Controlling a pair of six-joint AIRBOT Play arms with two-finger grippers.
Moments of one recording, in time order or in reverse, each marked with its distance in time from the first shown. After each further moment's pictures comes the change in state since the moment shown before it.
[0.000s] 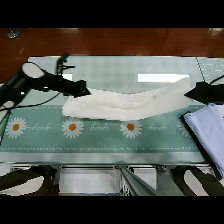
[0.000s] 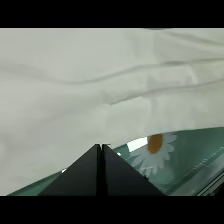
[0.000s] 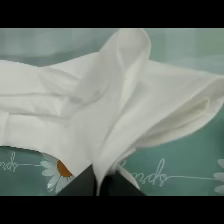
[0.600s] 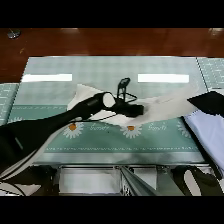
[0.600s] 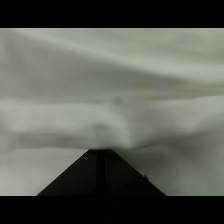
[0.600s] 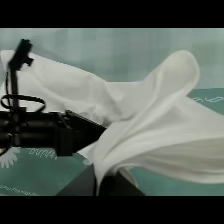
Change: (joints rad) left arm -0.597 -0.338 0.176 -0.060 0.393 -0.219; right arm 0.014 0.266 -0.039 0.113 0.079 0.034
